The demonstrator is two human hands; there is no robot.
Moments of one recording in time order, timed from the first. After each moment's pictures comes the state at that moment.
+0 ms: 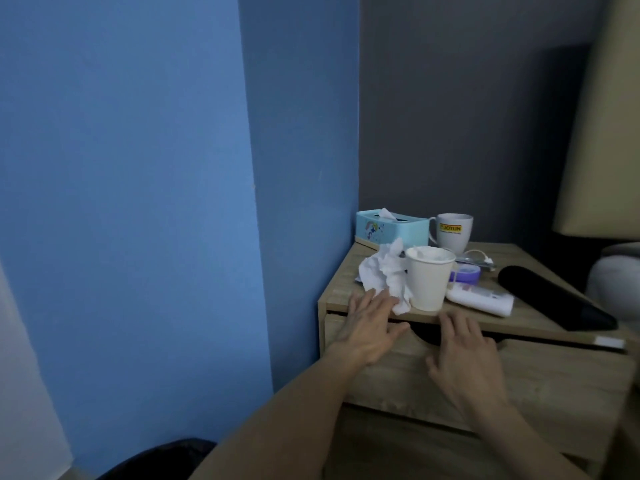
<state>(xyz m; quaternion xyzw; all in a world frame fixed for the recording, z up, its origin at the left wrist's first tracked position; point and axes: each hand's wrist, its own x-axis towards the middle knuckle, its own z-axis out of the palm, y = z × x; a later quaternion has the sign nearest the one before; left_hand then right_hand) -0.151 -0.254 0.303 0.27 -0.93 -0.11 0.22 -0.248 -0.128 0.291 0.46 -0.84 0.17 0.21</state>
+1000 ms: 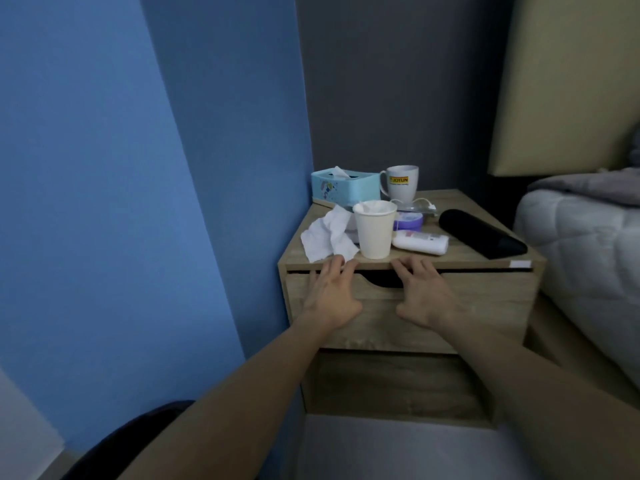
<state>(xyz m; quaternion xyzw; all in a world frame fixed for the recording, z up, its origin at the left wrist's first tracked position) -0.145 -0.214 0.309 0.31 -0.93 -0.06 0.17 -0.273 -0.108 0.315 0.52 -0.85 0.12 0.06</state>
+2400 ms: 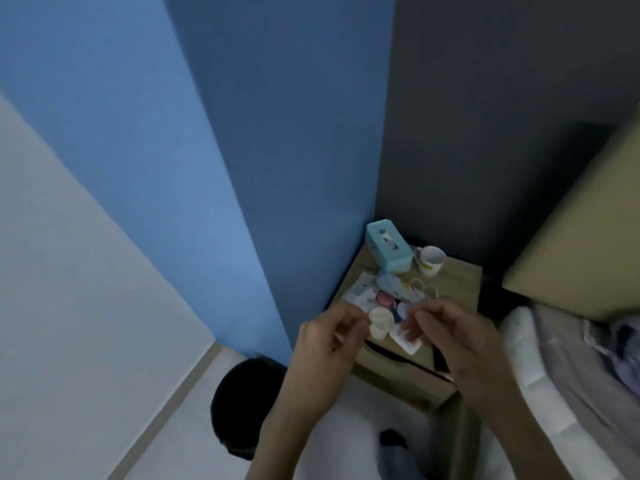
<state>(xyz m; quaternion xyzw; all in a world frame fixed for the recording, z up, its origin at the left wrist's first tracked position) -0.082 -0.039 0.870 0.43 -0.72 -0.42 0.35 -0.255 0.013 0.872 0.51 -0.60 0.51 -0.33</state>
